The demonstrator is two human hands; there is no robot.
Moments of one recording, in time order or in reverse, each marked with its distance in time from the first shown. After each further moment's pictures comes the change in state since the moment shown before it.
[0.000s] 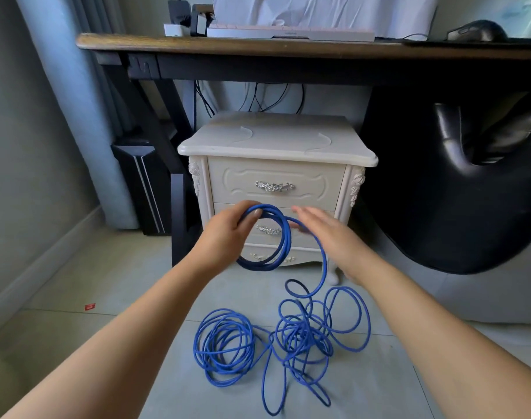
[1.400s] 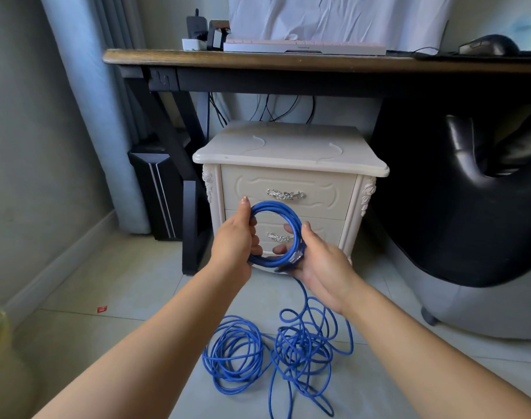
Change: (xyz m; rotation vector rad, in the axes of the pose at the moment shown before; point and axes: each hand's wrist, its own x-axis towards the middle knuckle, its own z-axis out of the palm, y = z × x) left_hand 0.003 0.018 0.008 -0.915 0.290 -0.630; right_hand -0.003 0.005 0.050 0.714 -0.049 0.141
